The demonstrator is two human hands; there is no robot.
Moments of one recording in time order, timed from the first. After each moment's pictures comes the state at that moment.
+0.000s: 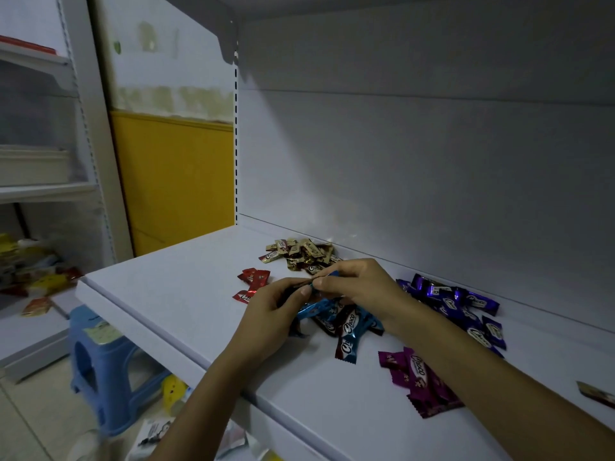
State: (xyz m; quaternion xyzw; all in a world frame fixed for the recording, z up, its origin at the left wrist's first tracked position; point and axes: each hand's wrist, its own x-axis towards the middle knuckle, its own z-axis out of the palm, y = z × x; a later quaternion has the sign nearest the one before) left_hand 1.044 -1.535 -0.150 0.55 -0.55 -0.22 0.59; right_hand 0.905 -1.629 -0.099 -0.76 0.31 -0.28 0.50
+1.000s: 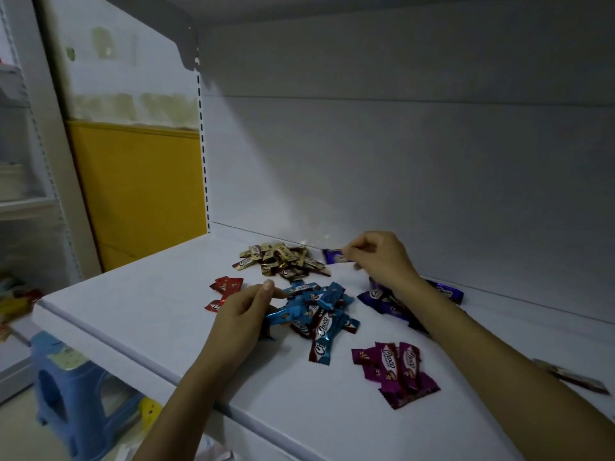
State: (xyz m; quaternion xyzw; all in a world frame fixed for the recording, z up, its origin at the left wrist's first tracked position) left_hand 1.044 -1.537 -0.152 0.61 -0.51 -0.20 0.57; right_hand 0.863 -1.683 -0.084 -0.77 0.44 -0.39 0.27
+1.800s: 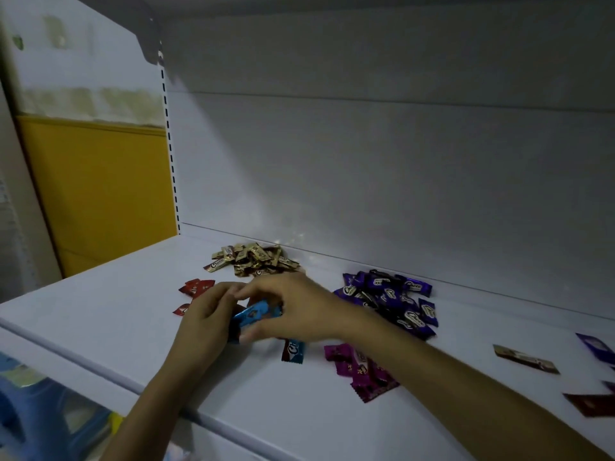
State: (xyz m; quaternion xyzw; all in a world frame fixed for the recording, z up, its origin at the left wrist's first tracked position) left_hand 1.046 -1.539 -0.153 0.61 -0.51 -0.18 0.58; right_hand 0.897 -1.605 -0.092 -0.93 0.21 -0.17 0.25
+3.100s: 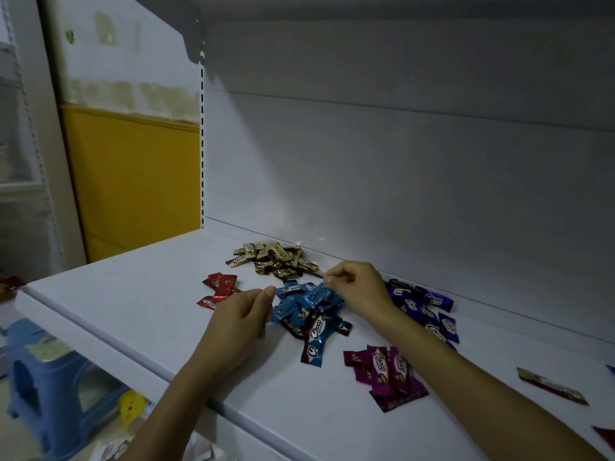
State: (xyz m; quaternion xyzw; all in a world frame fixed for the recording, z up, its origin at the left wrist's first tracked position) left_hand 1.042 -1.536 -0.155 0.64 -0.55 -0.15 0.52; right_hand 0.878 -1.669 -0.121 -0.78 0.42 -0.36 0.30
